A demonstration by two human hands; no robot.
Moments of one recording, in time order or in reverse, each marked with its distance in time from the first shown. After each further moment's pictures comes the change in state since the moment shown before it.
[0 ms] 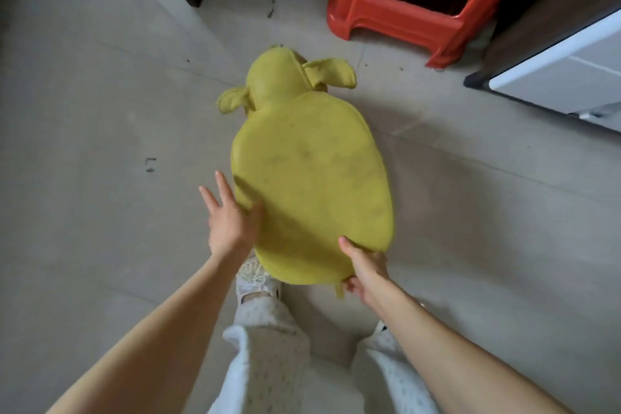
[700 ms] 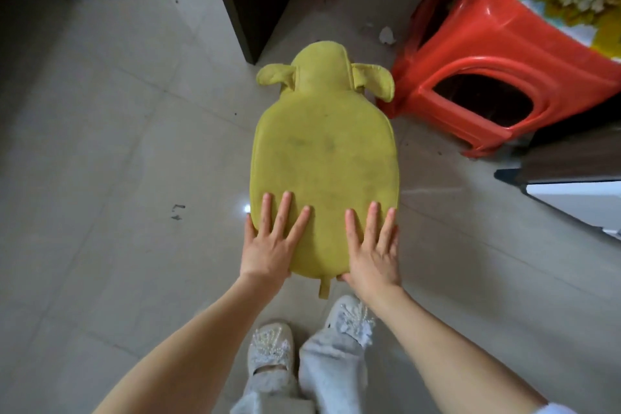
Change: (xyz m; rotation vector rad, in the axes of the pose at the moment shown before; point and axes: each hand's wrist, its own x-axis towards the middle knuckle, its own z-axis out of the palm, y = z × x) left_hand 0.095 0.010 -0.063 0.713 -0.162 0.580; right_hand -0.021 -0.120 0.120 -1.745 0.290 -0.964
